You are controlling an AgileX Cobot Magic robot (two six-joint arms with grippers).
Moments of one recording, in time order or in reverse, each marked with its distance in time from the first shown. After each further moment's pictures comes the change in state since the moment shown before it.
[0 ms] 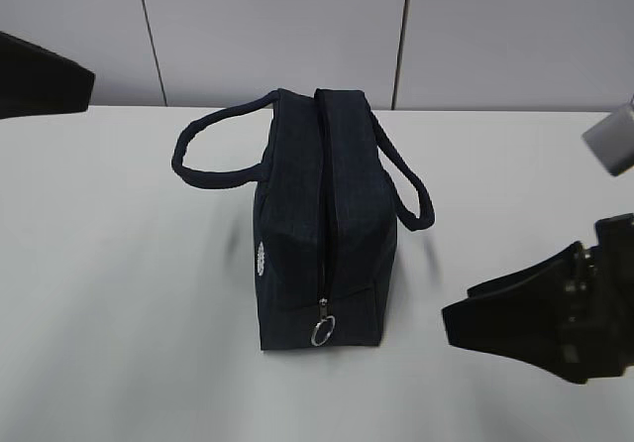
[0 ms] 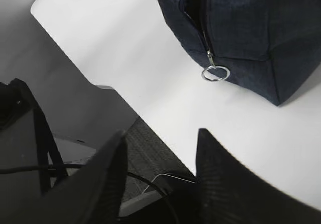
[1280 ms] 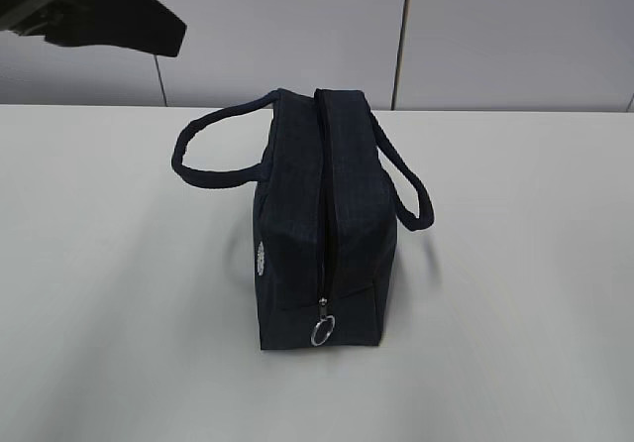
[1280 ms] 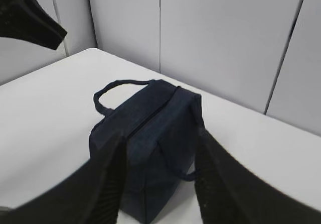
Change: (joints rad) left arm 0.000 0.305 -0.272 0.006 0.081 -0.063; right arm -0.038 -0.529 -0.215 -0.502 -0.160 0.391
